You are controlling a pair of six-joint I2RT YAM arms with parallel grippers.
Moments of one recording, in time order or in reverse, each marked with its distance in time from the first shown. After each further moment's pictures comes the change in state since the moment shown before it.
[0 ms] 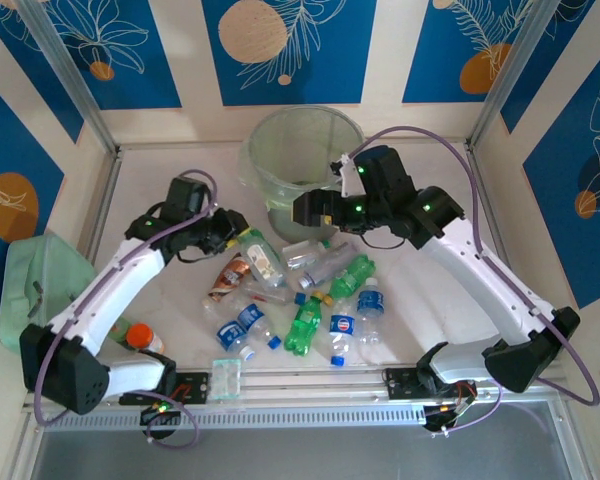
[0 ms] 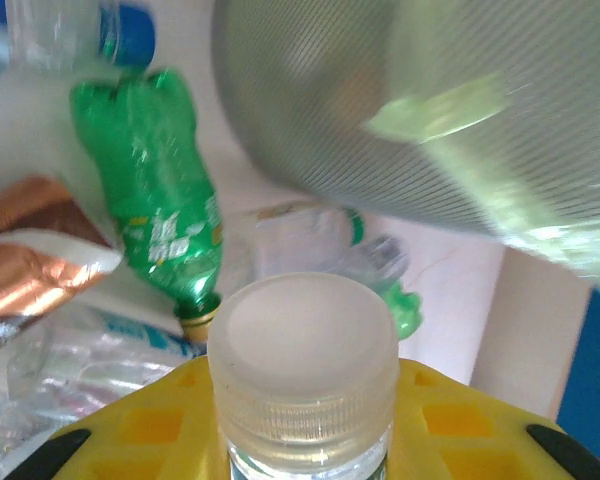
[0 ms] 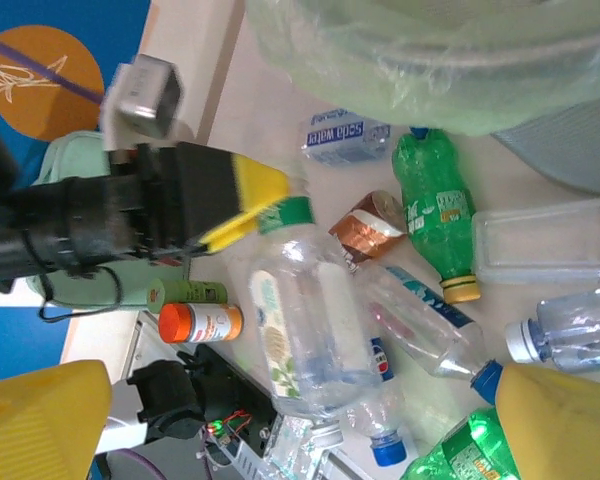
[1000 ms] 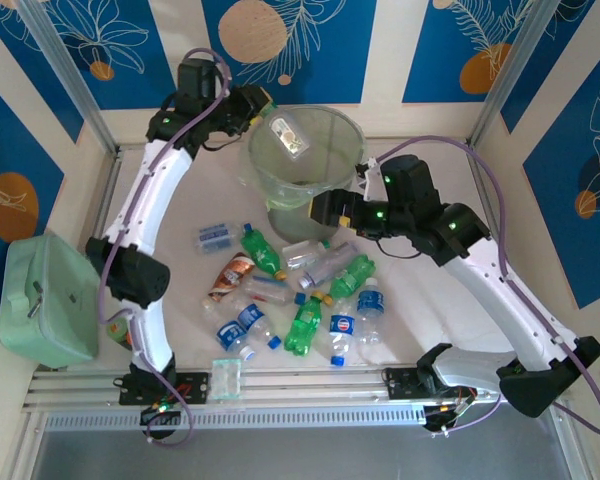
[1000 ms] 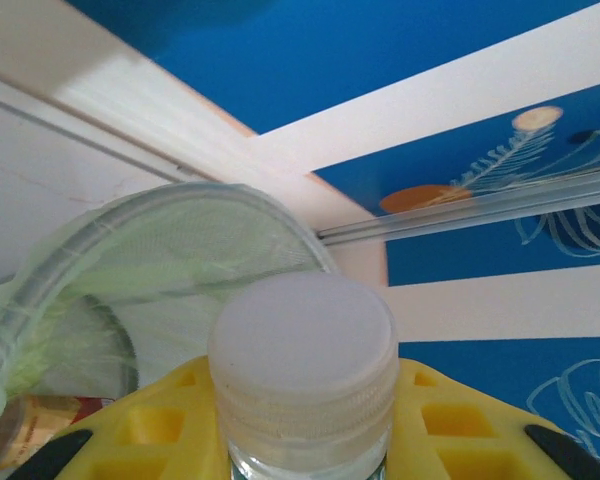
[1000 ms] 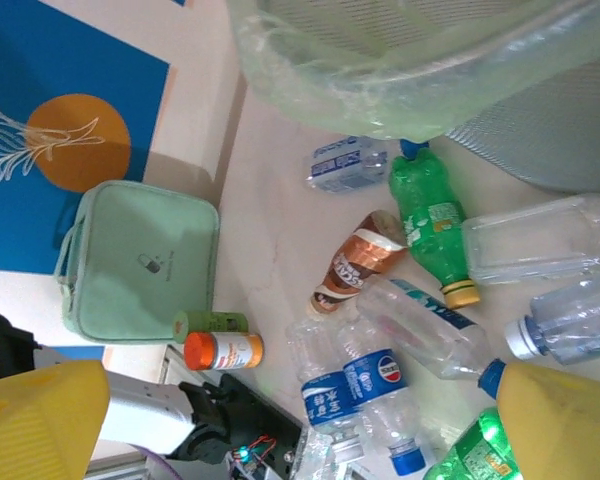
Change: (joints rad) left arm 0.022 0.738 1.141 -0.030 0.011 -0.011; right arm -0.040 -0.144 -0.121 0.052 0.031 0.093
